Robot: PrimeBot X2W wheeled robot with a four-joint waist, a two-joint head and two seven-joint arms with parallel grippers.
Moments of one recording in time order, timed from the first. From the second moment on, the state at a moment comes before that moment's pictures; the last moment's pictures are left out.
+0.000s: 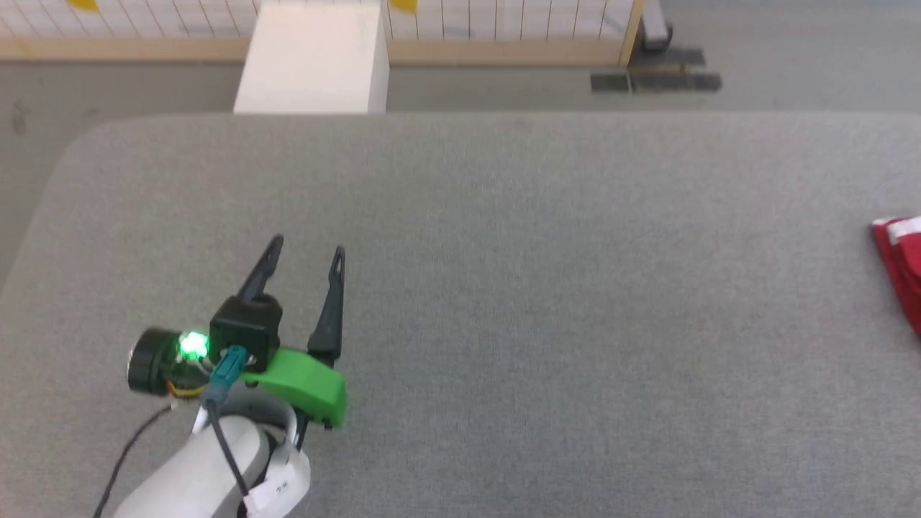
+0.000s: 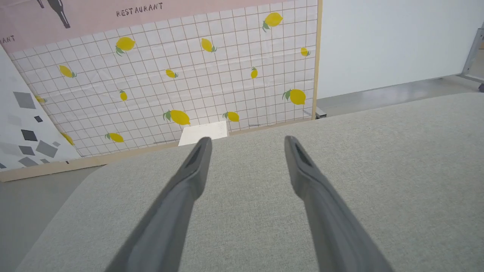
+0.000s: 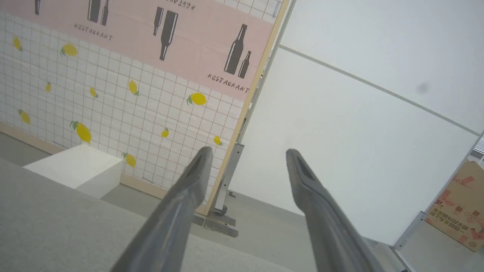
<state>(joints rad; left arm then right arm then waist) -0.38 0.55 -0.74 0.01 -0.57 0.41 -0.21 -0.59 -0.67 0.07 0.29 0.31 0.13 -0.11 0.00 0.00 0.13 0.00</state>
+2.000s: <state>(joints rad) -0.23 0.59 -0.76 0.02 -0.60 0.46 -0.23 0.10 -0.09 -0.17 -0.08 0.06 0.13 -0.10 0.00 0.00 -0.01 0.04</state>
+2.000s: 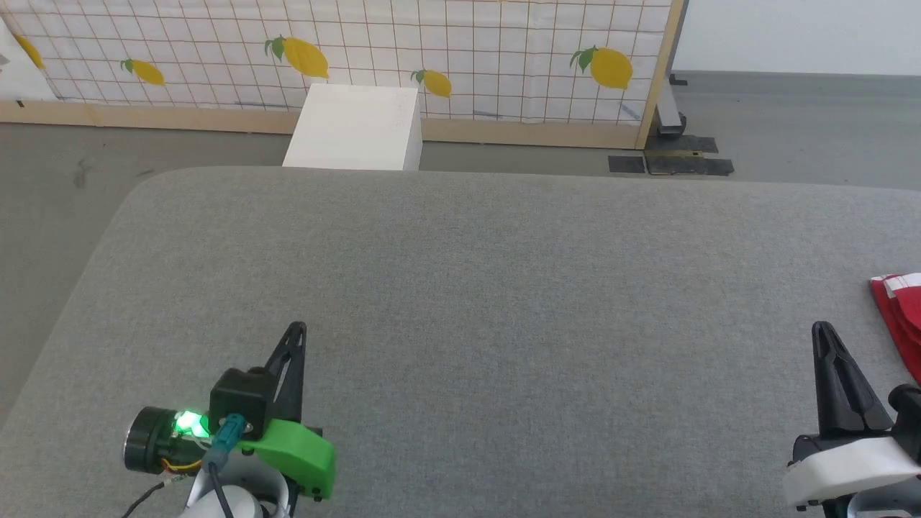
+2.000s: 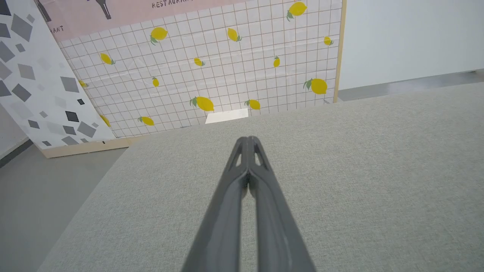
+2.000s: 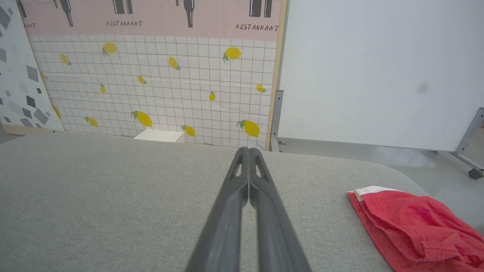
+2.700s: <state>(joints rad) -0.20 0.50 -0.64 0.02 -0.51 0.38 -0.19 0.10 -0.09 -0.14 -0.07 0.06 0.13 -0.09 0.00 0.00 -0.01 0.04</state>
